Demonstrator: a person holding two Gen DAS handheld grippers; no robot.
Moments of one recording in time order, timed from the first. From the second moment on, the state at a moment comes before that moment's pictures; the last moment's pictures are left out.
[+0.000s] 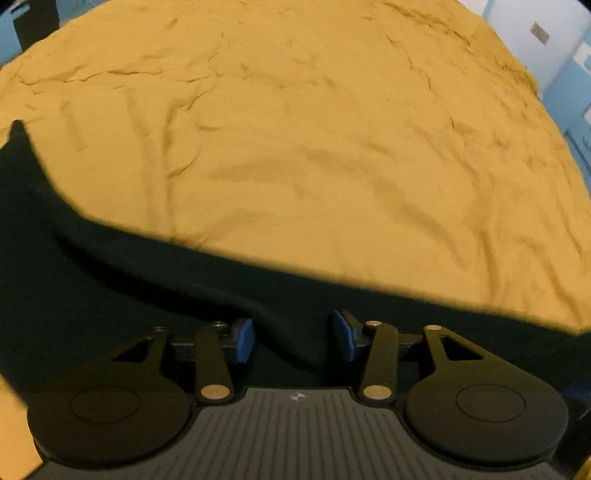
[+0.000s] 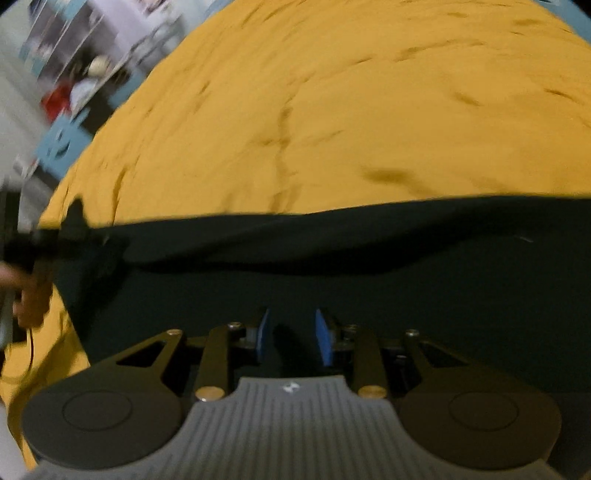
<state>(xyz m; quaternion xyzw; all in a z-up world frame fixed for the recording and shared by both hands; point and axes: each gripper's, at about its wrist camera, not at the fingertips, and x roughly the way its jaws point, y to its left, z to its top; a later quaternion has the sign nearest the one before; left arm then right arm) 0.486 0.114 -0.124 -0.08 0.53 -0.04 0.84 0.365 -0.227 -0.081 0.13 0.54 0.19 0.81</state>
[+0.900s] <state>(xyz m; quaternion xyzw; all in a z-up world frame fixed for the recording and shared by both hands) 0.454 0.364 -0.114 -0.32 0.33 0.21 0.86 0.256 -0.230 -0.049 0.18 0.43 0.24 0.85</state>
